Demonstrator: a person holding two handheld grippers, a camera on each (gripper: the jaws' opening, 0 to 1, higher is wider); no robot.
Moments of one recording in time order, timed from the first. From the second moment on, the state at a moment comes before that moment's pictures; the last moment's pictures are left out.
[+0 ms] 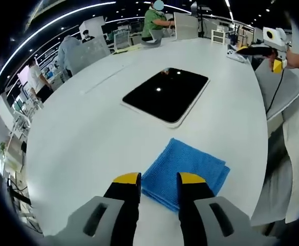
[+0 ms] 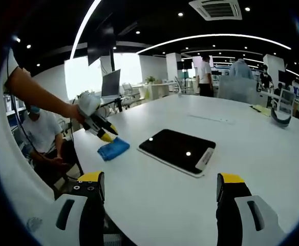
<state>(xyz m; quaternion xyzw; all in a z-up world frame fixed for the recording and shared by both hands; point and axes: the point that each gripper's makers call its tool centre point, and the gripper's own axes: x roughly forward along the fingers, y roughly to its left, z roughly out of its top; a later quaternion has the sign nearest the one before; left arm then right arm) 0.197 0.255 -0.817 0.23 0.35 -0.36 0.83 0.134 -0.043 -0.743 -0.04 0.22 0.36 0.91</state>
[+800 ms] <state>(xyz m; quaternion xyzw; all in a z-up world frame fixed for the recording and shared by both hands) 0.146 0.218 -0.769 0.11 0.29 -0.30 0.90 0.145 -0.057 -0.748 -0.05 0.21 0.35 0.91</state>
